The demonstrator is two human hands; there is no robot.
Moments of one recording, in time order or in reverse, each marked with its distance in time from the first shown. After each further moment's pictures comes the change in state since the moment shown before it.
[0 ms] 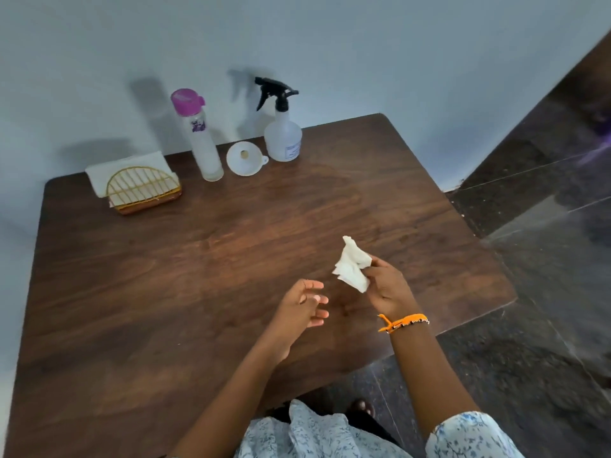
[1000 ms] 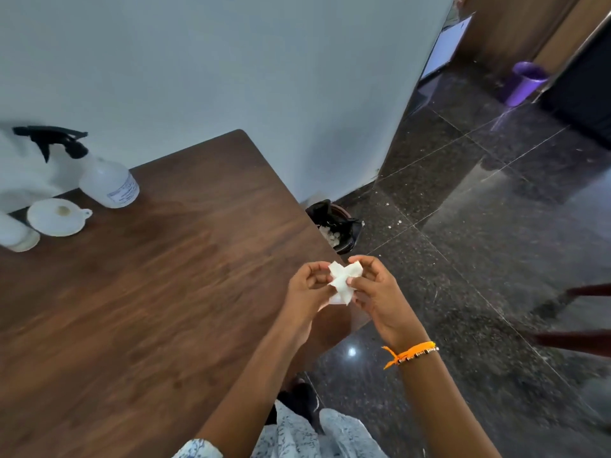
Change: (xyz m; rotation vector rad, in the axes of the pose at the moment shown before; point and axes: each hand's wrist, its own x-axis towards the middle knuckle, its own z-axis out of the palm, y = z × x) left_hand 0.109 0.054 0.305 -0.143 -0.145 0.085; right_hand 0.016 -0.145 -0.243 -0.127 0.003 -0.222
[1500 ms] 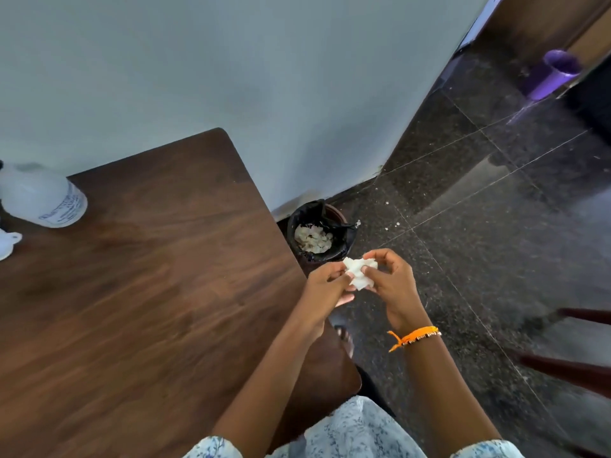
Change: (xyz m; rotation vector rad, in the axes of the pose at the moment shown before) left_hand 0.133 0.040 0.061 0.011 -0.026 -0.189; right_hand 0.153 -0.049 -0.044 -0.291 0.182 0.005
